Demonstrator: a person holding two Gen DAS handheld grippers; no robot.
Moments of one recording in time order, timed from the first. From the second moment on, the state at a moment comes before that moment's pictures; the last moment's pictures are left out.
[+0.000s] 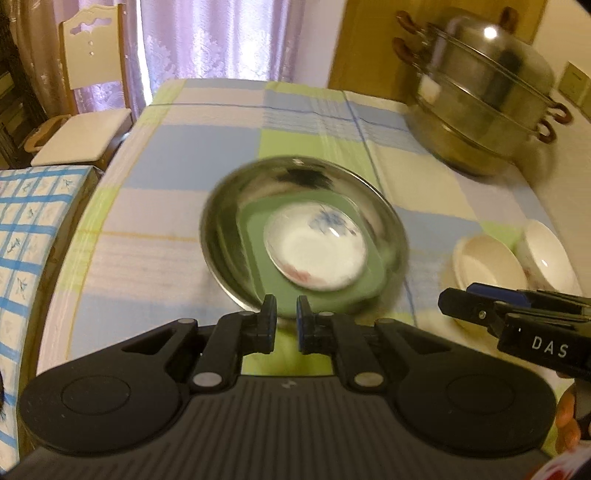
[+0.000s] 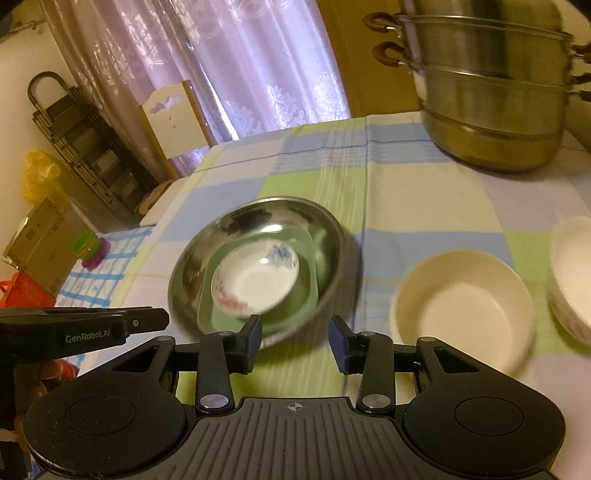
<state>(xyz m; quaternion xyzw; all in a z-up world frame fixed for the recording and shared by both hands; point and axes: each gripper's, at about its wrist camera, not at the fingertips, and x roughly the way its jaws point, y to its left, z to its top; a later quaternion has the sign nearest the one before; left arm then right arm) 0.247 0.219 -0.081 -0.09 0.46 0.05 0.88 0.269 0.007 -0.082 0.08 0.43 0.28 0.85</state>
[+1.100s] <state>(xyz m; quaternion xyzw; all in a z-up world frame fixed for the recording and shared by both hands) 0.136 0.029 -0.050 -0.05 0.46 -0.03 0.89 0.146 -0.165 -0.055 0.08 0.46 0.20 0.86</state>
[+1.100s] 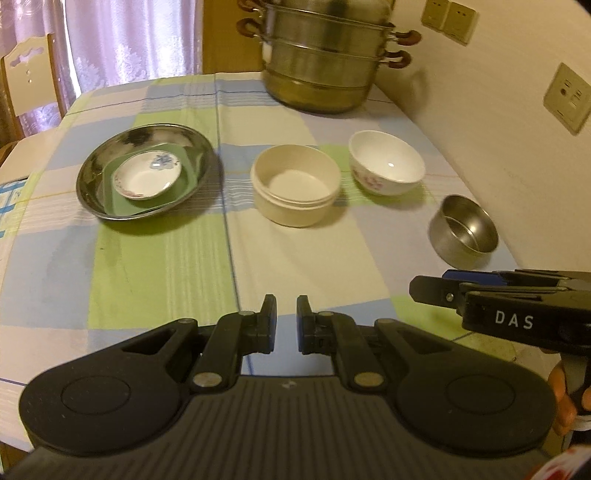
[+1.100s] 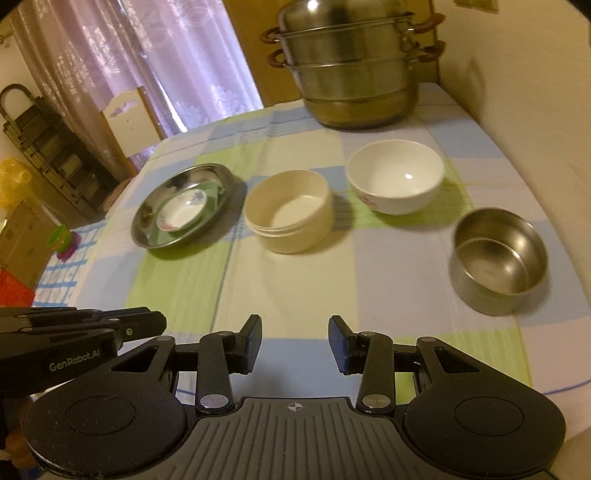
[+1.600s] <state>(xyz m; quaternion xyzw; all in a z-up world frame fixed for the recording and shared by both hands) 0.124 -0.002 -0.059 -0.05 0.47 -0.04 0.88 0.134 -0.199 -0.063 0.09 0.47 0.18 0.86</state>
